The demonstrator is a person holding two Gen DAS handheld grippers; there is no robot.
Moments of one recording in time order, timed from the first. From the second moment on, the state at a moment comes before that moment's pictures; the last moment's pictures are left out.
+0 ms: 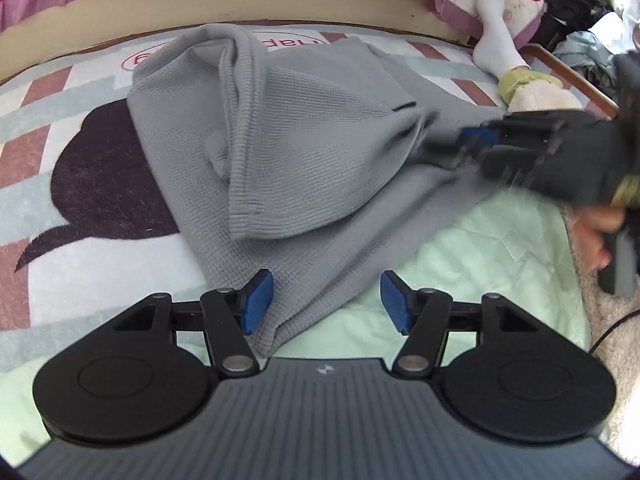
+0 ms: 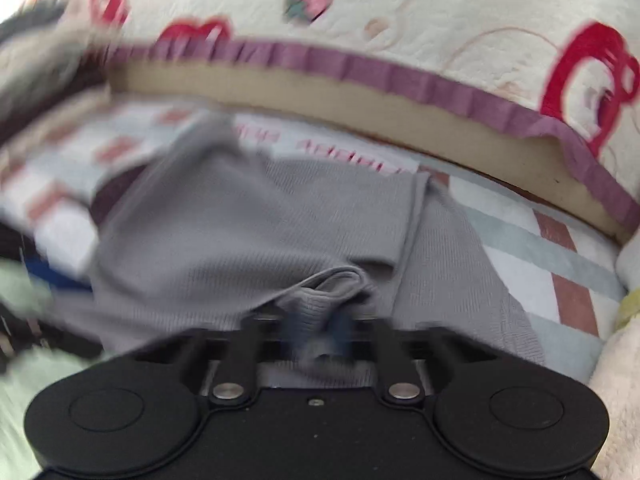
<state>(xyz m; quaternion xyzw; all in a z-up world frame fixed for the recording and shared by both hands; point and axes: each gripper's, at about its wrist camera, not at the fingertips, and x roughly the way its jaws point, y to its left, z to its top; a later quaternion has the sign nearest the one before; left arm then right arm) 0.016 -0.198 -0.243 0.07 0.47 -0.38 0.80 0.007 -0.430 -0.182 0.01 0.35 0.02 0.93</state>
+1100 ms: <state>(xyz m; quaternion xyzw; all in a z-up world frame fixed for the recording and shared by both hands) 0.003 -0.183 -0.241 0.12 0.44 -0.36 0.81 -0.027 -0.535 -0.160 0.18 0.41 -0.10 0.89</state>
